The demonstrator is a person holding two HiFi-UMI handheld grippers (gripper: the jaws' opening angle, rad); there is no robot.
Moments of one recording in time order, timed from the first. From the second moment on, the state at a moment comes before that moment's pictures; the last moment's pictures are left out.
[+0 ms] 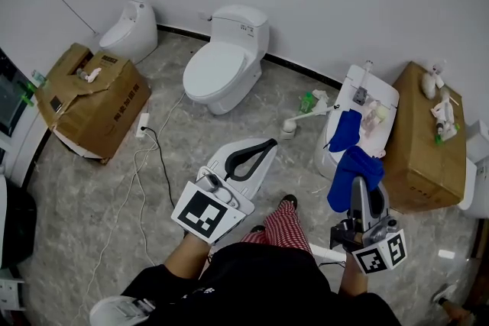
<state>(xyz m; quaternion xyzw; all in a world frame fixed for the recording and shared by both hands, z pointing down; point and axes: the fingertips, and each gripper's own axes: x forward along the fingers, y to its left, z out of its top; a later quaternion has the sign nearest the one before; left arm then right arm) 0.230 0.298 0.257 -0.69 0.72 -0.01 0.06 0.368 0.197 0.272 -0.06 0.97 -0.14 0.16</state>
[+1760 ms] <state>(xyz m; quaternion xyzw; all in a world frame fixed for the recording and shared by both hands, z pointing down) 0.085 0.170 0.274 -0.67 0.74 -0.02 0.03 0.213 0.056 0.292 -0.05 0.98 -0.15 0.15</state>
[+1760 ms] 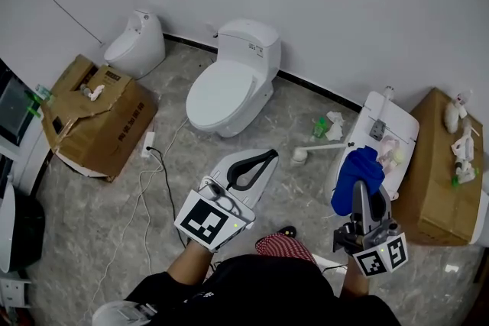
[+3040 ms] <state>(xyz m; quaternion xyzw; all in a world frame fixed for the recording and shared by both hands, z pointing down) 0.035 0.021 0.278 -0.79 0.61 -0.04 0.04 0.197 -0.031 0.291 -0.21 0.95 -0.12 0.18</state>
